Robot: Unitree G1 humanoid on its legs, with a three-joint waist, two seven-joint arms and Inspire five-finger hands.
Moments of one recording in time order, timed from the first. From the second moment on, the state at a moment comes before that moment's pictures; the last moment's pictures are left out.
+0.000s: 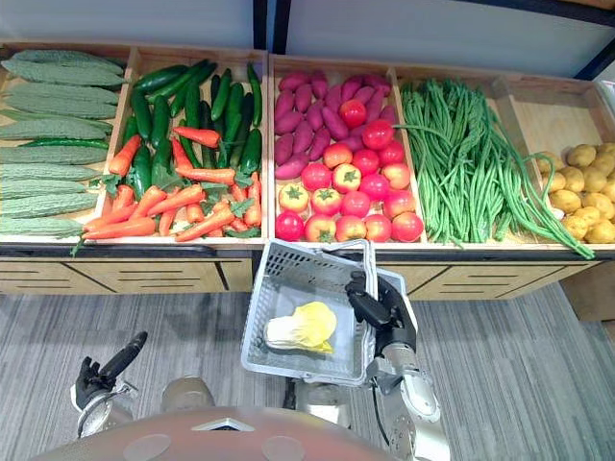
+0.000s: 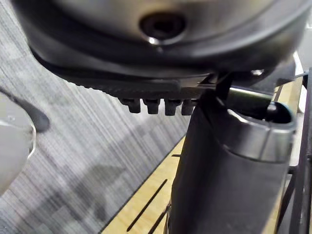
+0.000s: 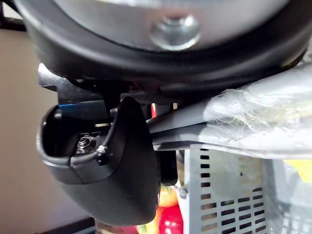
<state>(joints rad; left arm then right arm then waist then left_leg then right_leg) 0.19 0.03 0.48 0.83 -0.40 -0.21 0.22 0.44 -0.10 -0.12 0.03 0.40 -0.04 0.10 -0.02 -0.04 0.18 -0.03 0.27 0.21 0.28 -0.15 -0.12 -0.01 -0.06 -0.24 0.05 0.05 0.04</state>
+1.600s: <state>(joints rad) 0.18 0.06 0.87 -0.15 -0.26 -0.29 0.56 0.45 -0.13 -0.16 0.07 0.25 -0.04 0.10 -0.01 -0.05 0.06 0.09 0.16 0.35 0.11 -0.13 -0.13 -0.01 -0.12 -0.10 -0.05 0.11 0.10</state>
